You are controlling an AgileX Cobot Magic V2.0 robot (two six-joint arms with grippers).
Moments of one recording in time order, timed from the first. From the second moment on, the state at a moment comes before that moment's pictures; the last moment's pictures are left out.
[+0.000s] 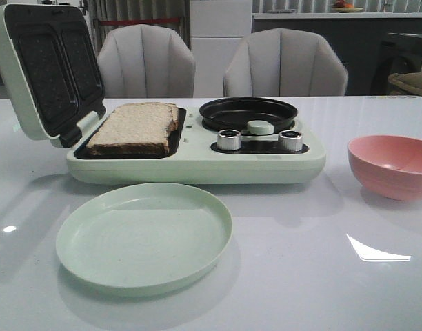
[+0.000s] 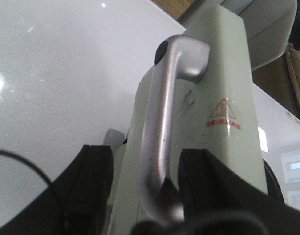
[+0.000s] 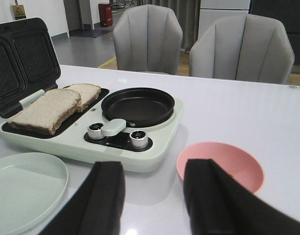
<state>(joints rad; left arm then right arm) 0.18 1.67 -1.32 -1.06 0.59 0.43 0.28 0.24 -0.22 0.15 0.12 -0.08</state>
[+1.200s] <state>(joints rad) -0.12 1.78 -1.34 -1.34 0.69 0.87 0.28 0.24 -0.22 0.15 0.12 -0.08</state>
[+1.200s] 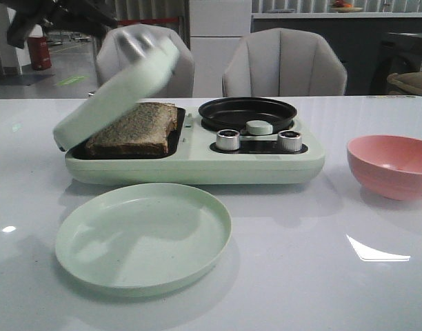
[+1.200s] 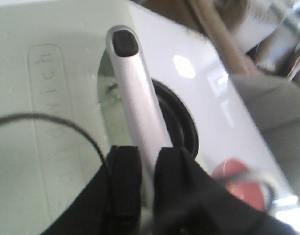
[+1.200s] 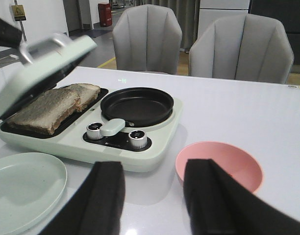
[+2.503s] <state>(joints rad) -0.39 1.42 -1.33 0.01 0.59 0.28 0.28 0.24 -0.22 0.15 0.12 -0.08</state>
